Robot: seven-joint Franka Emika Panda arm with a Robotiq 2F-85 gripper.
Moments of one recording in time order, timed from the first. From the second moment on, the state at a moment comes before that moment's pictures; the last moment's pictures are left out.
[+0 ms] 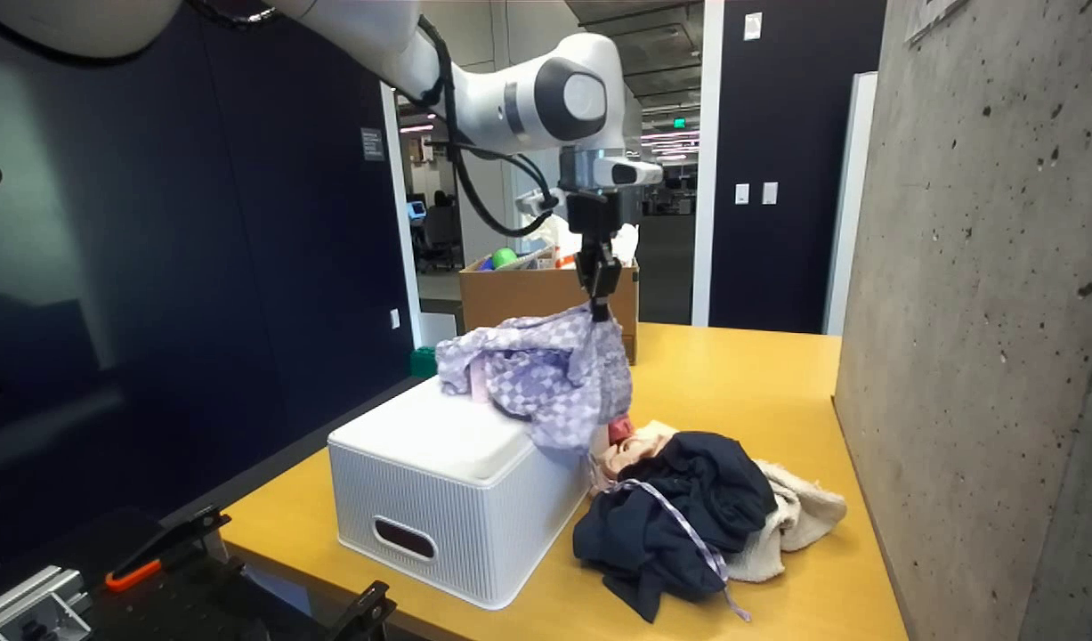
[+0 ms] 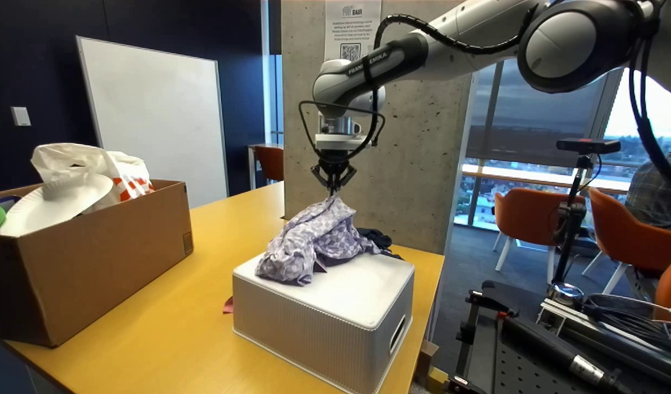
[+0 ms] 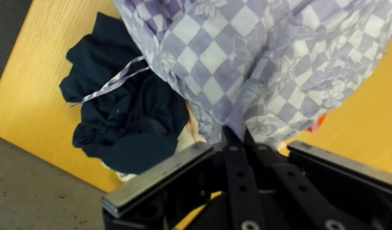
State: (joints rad) arm -0.10 0.89 -0.14 -1.04 0.08 1.95 0.62
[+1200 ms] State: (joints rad) arm 0.05 0.71 -0.09 -1.03 0.08 1.74 0.64
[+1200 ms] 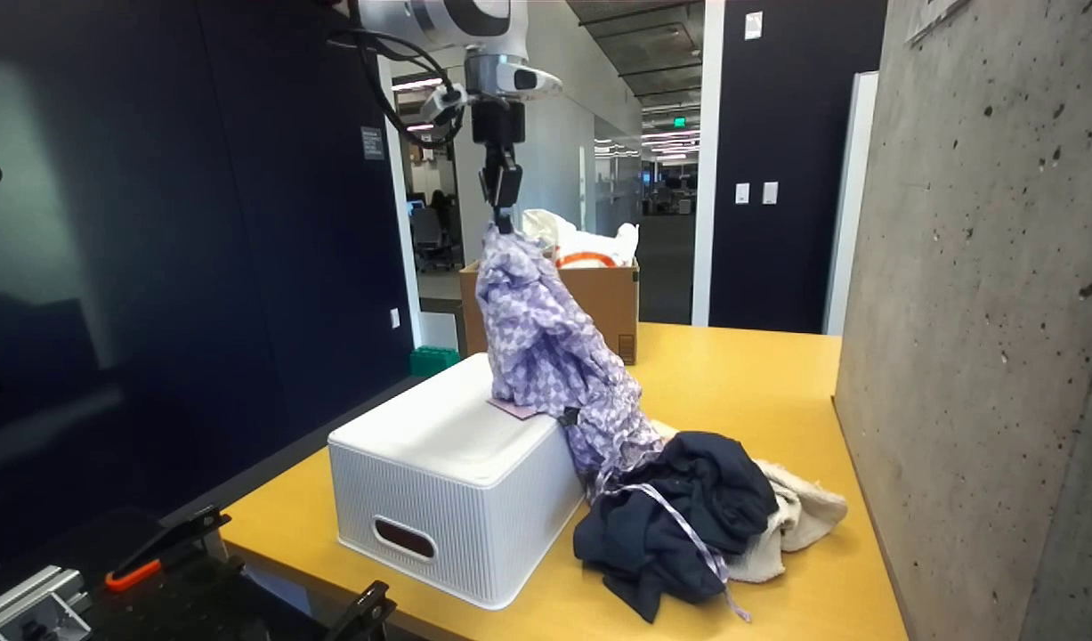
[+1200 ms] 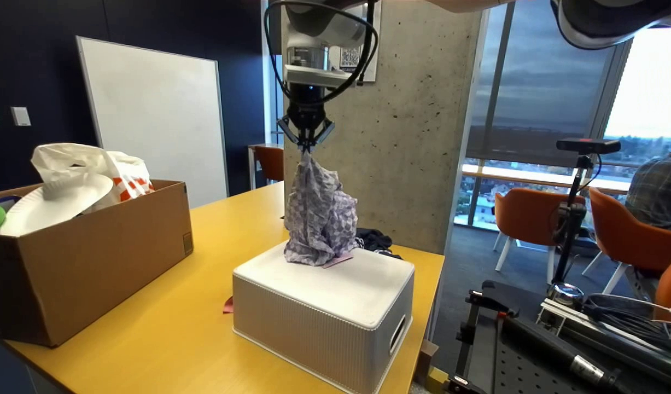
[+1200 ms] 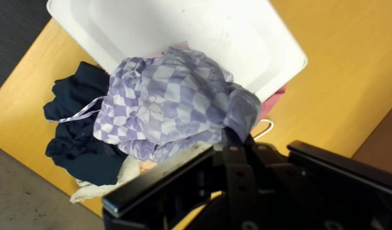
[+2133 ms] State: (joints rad) arm 0.12 0.81 0.05 -0.88 0.15 1.52 0.54
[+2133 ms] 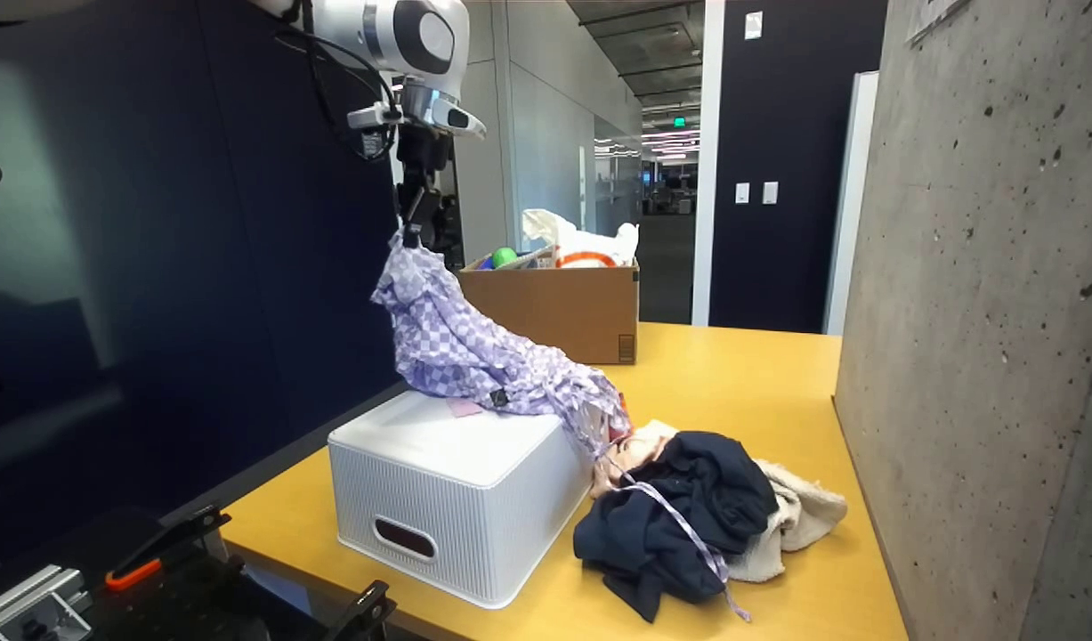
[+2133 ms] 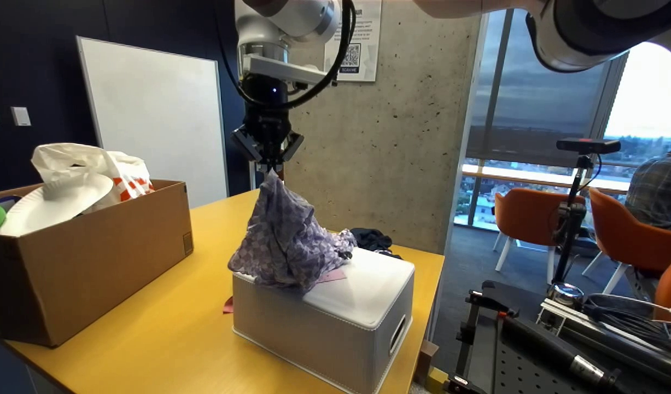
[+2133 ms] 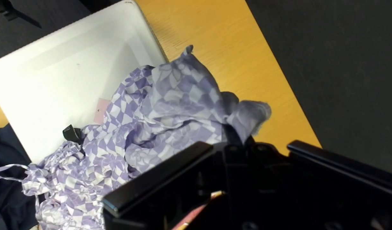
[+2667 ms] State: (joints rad) arm 0.07 0.82 0.05 -0.83 0.15 1.30 0.52
